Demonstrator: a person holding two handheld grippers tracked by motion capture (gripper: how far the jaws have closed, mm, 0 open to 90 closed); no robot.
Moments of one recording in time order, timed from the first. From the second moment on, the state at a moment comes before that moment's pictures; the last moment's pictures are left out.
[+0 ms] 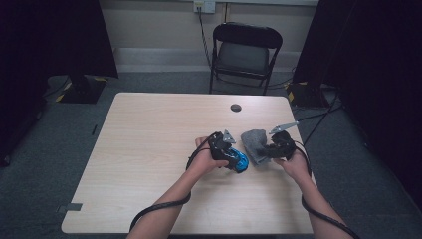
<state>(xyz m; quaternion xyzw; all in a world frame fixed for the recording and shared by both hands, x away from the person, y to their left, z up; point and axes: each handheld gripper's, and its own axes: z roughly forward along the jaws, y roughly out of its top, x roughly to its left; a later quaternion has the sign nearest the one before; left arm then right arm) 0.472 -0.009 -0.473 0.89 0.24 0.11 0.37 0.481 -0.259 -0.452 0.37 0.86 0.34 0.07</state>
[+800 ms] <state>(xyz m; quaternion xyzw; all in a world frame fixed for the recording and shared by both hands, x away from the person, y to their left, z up) 0.470 -0.007 -0.477 0.88 0.24 0.11 0.39 0.526 -0.196 -0.467 0.43 0.84 0.31 0.13</state>
